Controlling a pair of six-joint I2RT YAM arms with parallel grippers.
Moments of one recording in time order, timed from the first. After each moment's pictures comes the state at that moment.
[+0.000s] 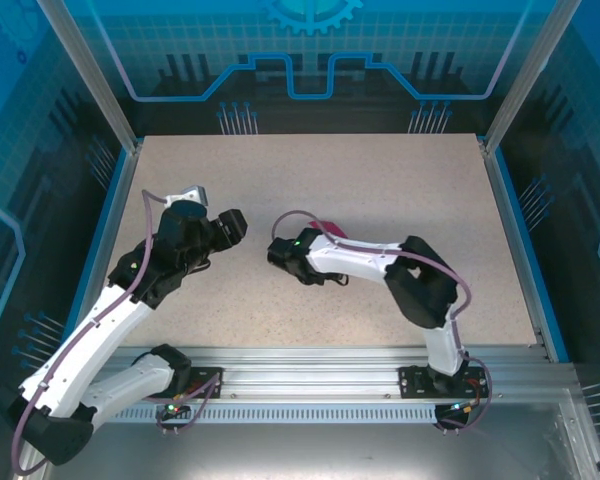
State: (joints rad) left arm -0.47 0.92 1.00 -0.68 -0.20 -0.75; right arm 0.98 2.03 1.48 -1.21 0.94 0.02
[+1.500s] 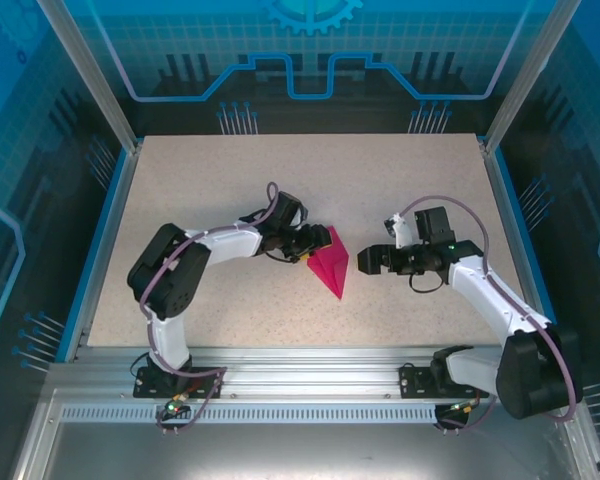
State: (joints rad) left arm -0.55 1.91 1.14 -0.12 0.45 -0.96; right arm 0.19 1.20 0.74 -0.56 -0.62 0.21
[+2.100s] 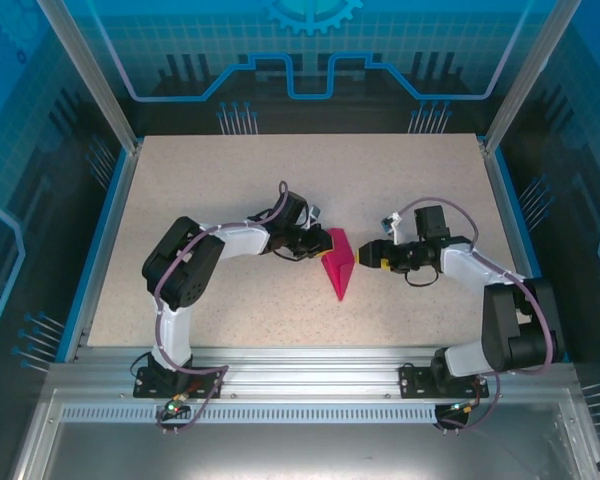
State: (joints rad) left arm -0.55 2.00 1.17 0.00 0.59 -0.90; right arm 0.12 1.43 0.72 -0.36 -0.83 0.21
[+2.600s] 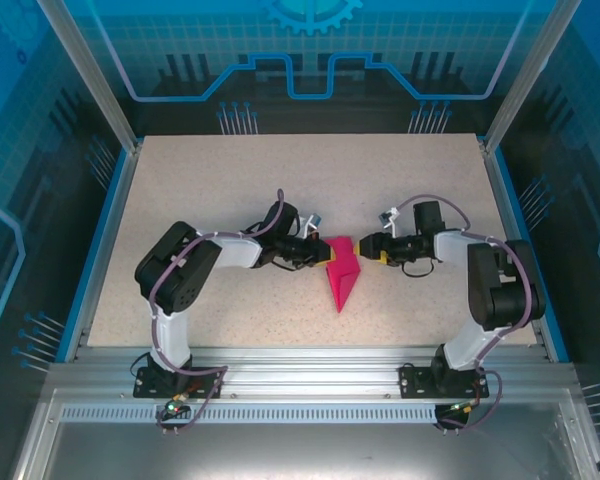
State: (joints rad) left arm -0.55 1.94 0.99 0.25 0.76 -0.90; right arm 0.06 1.69 0.80 -0.22 -0.97 0.18
